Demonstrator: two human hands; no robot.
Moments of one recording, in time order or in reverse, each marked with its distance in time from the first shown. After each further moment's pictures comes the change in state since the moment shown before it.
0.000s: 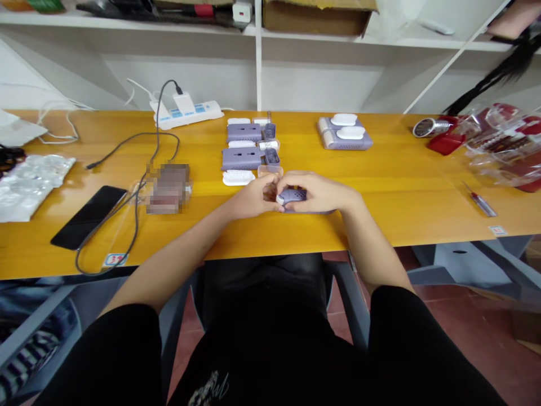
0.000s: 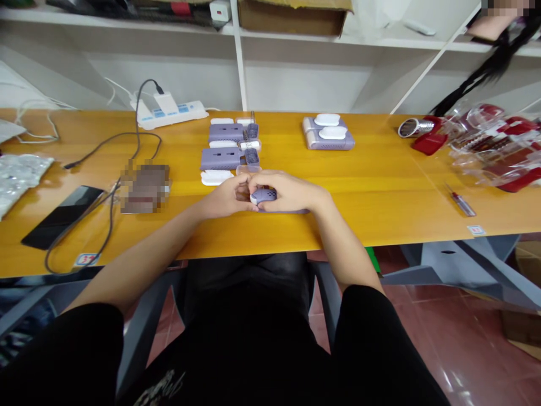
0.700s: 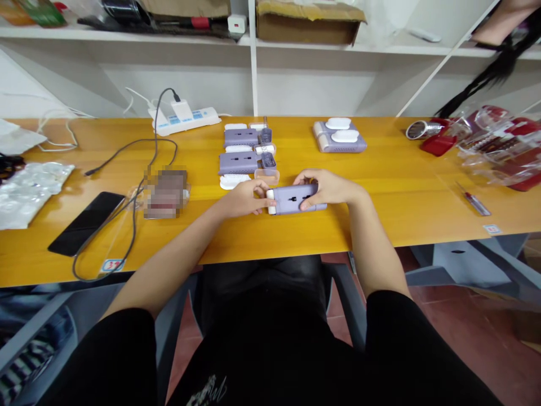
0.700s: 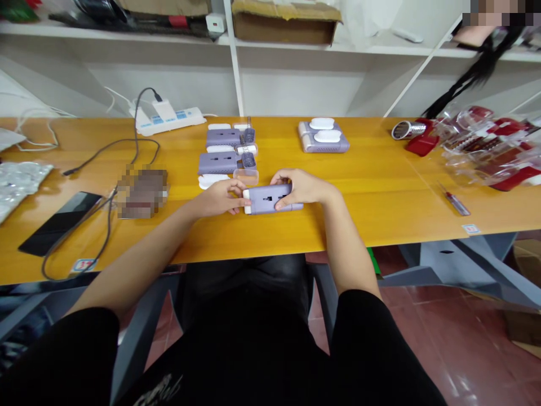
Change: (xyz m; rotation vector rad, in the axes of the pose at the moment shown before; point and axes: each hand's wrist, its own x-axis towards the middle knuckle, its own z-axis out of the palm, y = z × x) left_hand -0.003 0.001 -0.019 0.165 0.089 -0.258; right_hand -0.032 0.057 -0.021 0.035 0.091 0.311
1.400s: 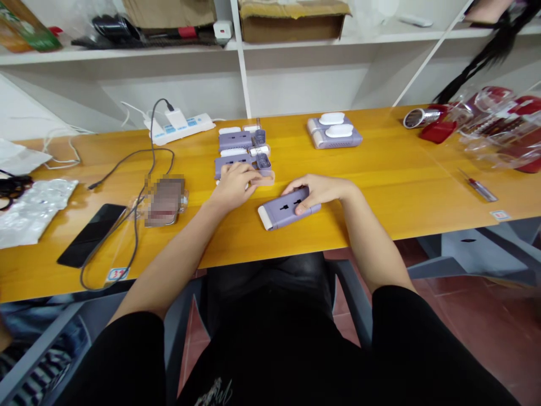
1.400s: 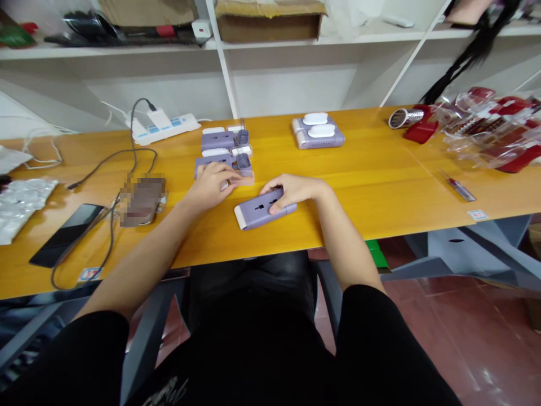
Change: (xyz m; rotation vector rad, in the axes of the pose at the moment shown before) left_hand 0.017 0.007 -0.024 0.905 0.313 0.365; right_hand 0.007 -0.001 0.006 0.089 -0.254 0.014
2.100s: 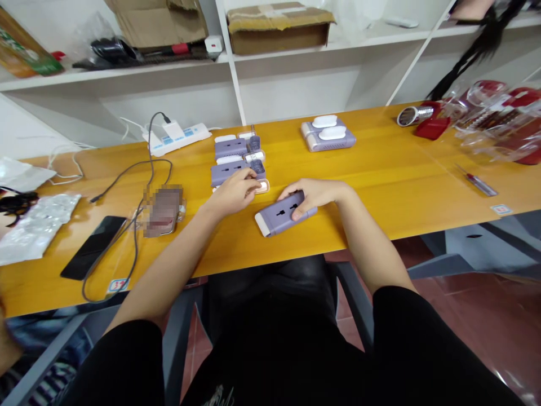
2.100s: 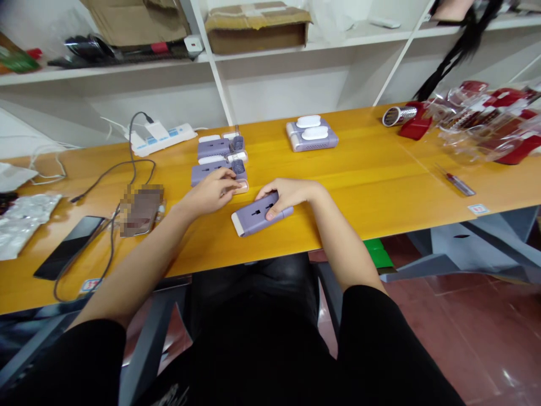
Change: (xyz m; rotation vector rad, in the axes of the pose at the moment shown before) left_hand 0.012 -0.007 0.004 -0.005 -0.120 0.179; right_hand 0.001 0.009 0.001 0.035 -0.026 -0.050
